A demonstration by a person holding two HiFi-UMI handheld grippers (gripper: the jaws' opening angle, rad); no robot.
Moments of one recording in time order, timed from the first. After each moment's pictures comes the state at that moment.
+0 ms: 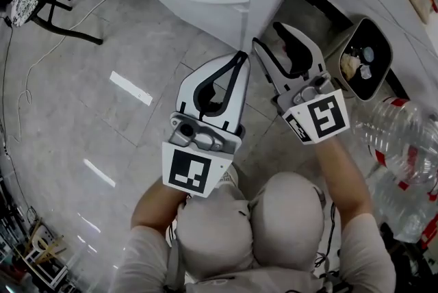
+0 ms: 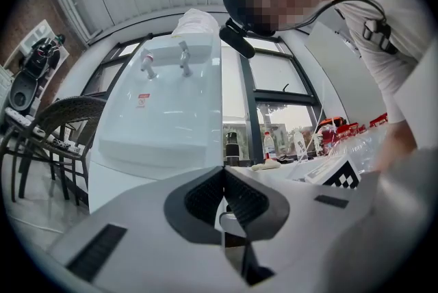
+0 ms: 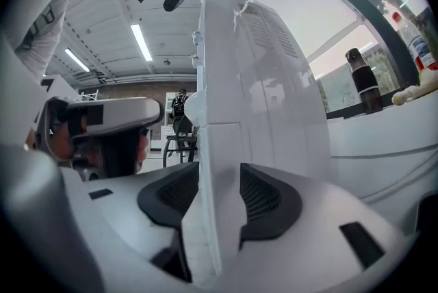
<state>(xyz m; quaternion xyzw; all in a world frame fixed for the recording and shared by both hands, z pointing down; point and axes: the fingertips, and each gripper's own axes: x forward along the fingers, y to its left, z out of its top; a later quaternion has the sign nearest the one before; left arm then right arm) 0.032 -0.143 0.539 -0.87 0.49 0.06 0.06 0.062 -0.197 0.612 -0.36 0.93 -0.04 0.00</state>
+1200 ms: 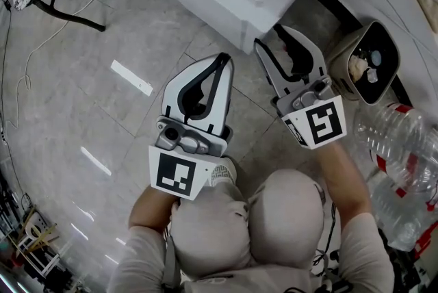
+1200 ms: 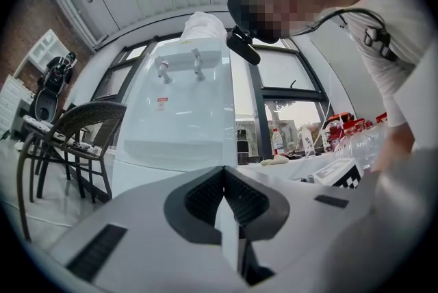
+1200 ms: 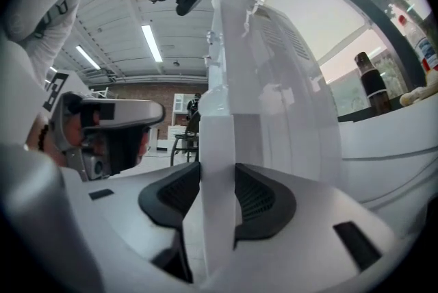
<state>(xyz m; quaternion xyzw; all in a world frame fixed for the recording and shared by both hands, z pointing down) -0.002 -0.127 0.549 -0.85 0.52 0.06 0.05 0.047 -0.182 0.623 -0.34 0.94 -0.01 0.01</state>
